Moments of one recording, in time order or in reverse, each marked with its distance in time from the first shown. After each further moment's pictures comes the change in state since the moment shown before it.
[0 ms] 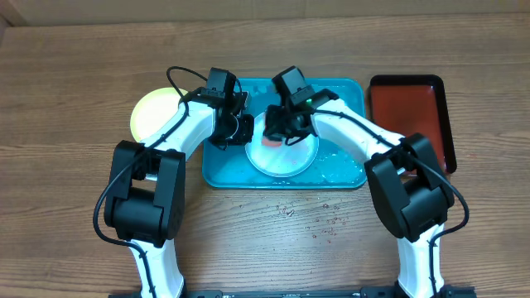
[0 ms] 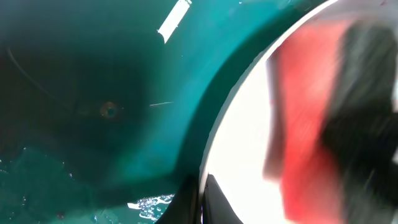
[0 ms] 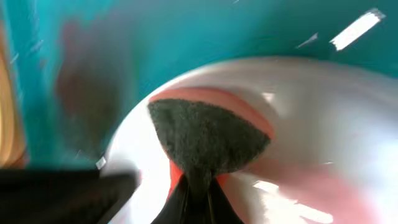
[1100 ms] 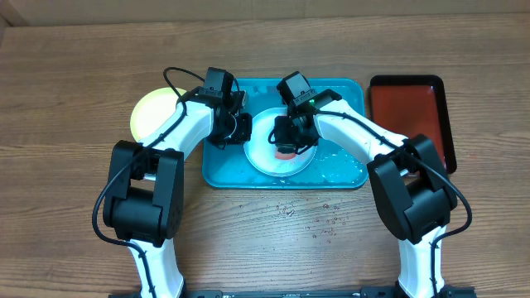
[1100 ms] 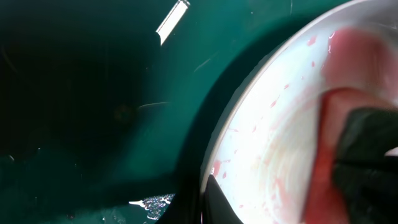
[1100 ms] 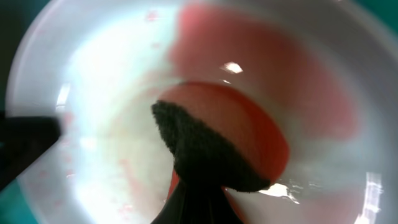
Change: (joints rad) left arm 0.011 0.000 -0.002 0.011 0.010 -0.026; right arm 0.003 -0.016 -0.023 -0.149 -0.020 -0.106
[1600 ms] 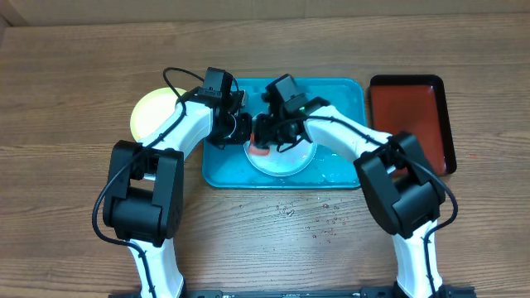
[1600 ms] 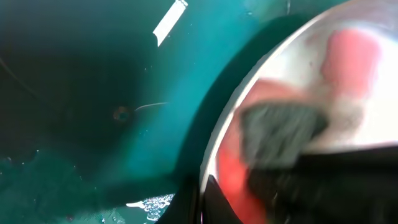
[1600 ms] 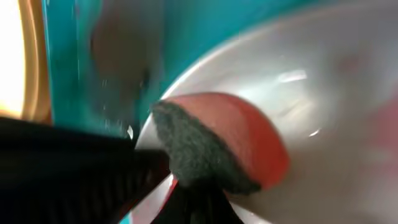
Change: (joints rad) left arm 0.002 0.000 -0.003 0.009 0.014 0.000; right arm 0.013 0.061 -0.009 0.260 -0.164 0.041
